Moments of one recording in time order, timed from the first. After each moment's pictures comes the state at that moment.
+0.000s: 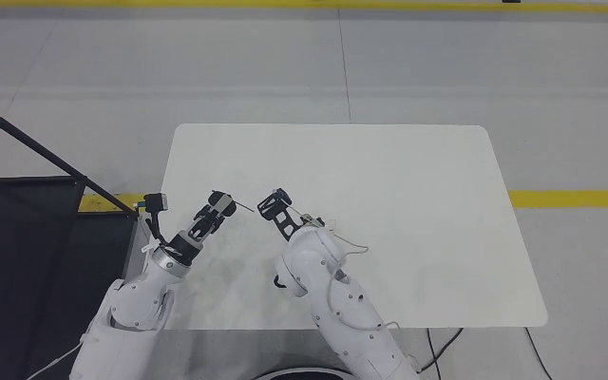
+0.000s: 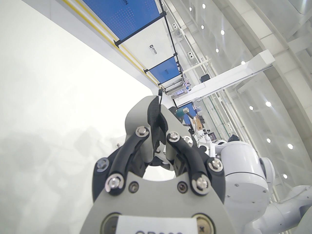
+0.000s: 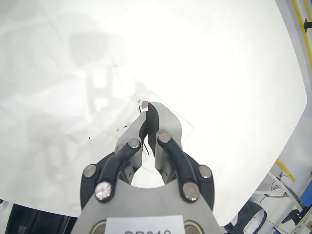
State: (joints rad) left arm 1.49 -1.18 -1.56 -1.69 0.01 -0.48 -0.39; right arm -1.02 -1.81 0.96 -1.47 -1.97 -0.06 1.28
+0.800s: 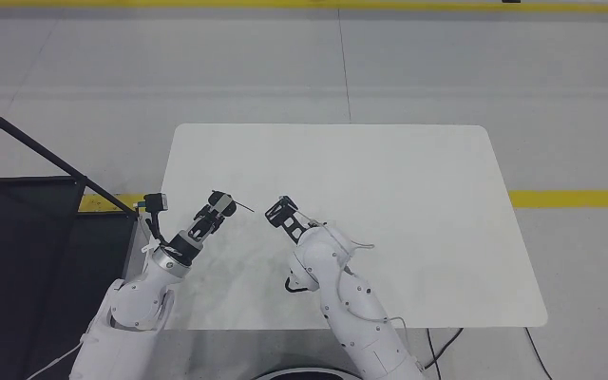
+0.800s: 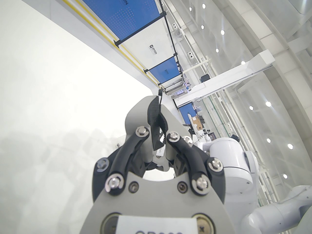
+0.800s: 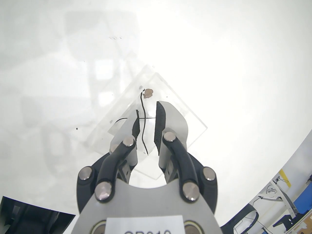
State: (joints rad) left arm 1.49 -1.18 -1.56 -1.69 0.01 -0.48 -0.39; right arm -1.01 -1.80 1.02 -1.41 -1.91 -0.18 1.30
